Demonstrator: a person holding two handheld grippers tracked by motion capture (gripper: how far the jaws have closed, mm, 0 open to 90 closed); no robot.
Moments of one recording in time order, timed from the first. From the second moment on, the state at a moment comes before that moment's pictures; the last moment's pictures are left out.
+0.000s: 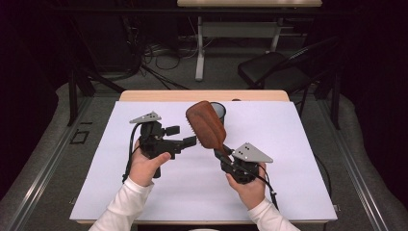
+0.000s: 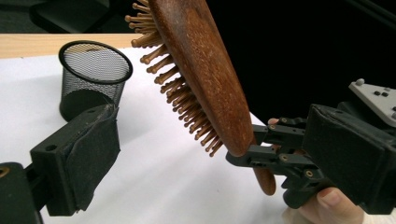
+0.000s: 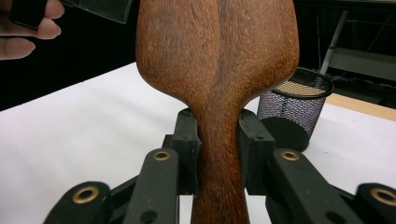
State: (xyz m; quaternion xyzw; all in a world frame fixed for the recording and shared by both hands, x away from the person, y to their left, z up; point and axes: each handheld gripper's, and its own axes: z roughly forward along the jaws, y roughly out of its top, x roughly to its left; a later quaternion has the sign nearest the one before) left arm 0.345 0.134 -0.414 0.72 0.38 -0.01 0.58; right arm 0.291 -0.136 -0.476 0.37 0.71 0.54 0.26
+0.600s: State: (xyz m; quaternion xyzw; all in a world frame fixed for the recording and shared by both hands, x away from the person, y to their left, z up) left arm 0.349 0.132 -0.425 0.73 0.39 -0.03 0.57; right arm 0.282 -0.122 -0.484 0.34 0.72 0.54 0.26
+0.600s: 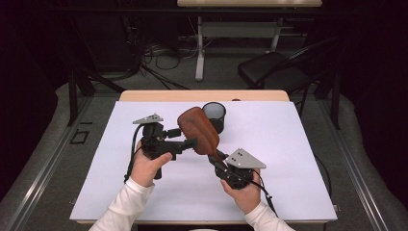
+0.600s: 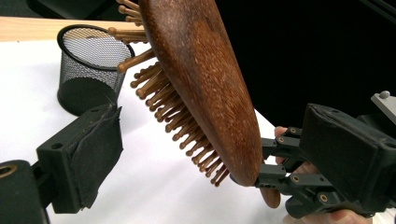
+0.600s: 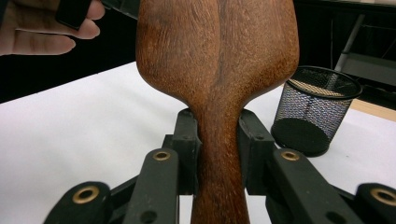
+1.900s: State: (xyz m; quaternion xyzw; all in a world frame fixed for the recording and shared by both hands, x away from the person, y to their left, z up) left arm 0.354 0.127 -0.439 0.72 0.40 -0.08 0.57; right arm 0.276 -0.111 -0.489 0.33 0.73 0.54 0.25
